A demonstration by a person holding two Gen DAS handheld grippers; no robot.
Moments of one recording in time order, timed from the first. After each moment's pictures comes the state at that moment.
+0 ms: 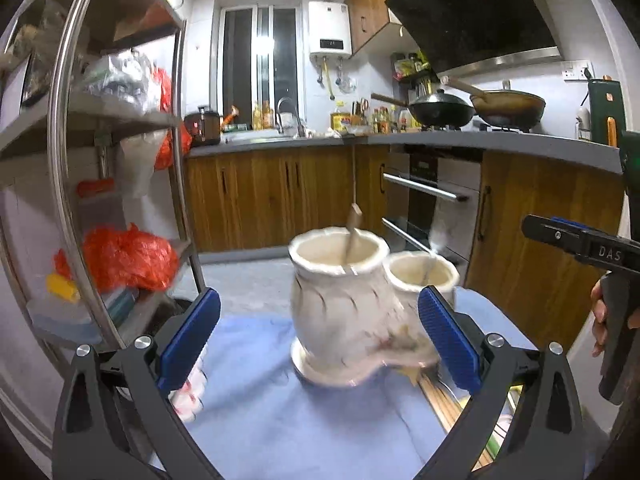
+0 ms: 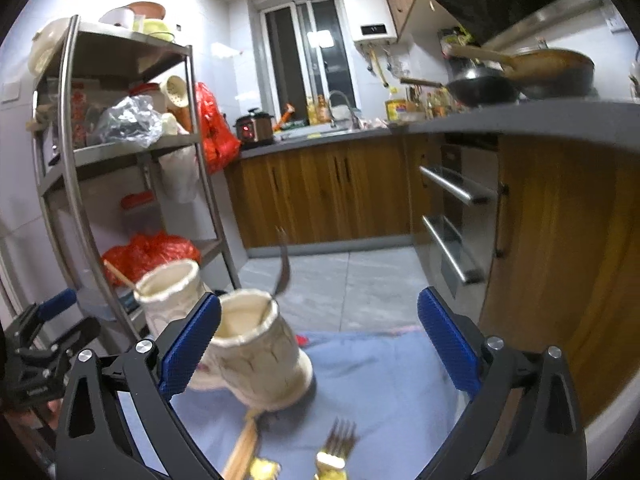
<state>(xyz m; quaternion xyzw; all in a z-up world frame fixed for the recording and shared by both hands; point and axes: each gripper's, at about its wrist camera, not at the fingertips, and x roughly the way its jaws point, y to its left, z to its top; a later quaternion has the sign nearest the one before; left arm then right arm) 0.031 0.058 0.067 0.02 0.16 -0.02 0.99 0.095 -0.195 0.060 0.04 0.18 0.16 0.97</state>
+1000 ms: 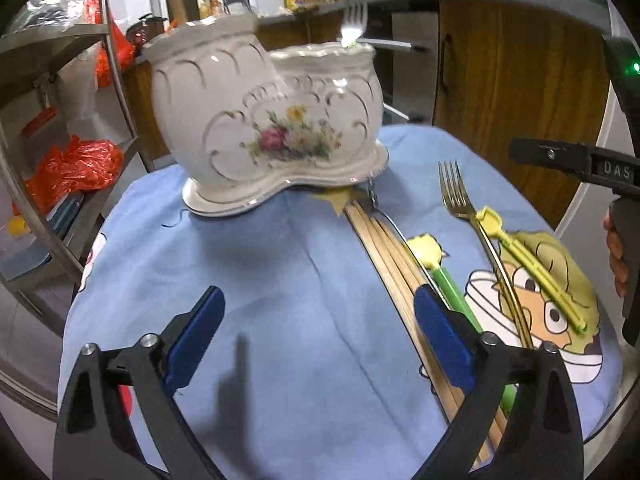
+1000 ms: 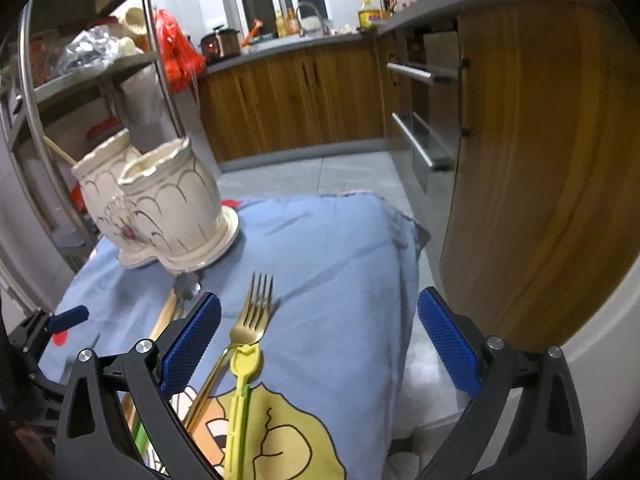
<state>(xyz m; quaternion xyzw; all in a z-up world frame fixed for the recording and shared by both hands) 0.044 -0.014 -0.041 0.08 0.37 -0.06 0.92 0.101 -0.233 -0.027 0.04 0.35 0.13 0.93</state>
